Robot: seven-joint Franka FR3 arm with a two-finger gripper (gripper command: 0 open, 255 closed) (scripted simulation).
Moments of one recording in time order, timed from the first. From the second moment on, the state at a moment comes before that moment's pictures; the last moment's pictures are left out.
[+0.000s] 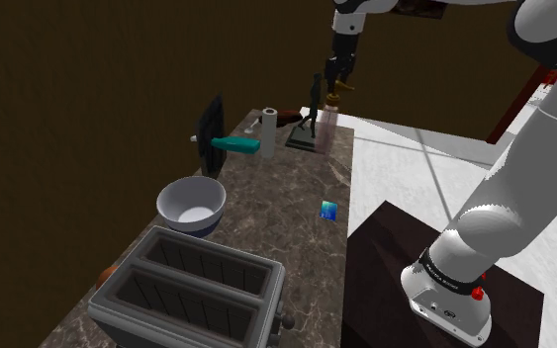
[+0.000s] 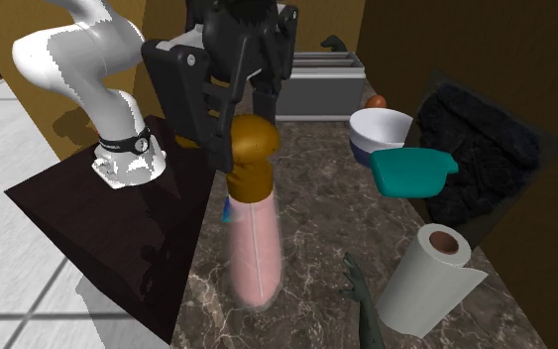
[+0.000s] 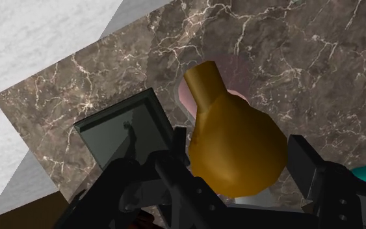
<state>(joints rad) -0.08 0.03 -0.22 -1.75 -0.01 1.73 -0.33</state>
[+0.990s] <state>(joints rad) -0.08 0.06 -0.22 -1.51 0.00 1.52 -0.33</state>
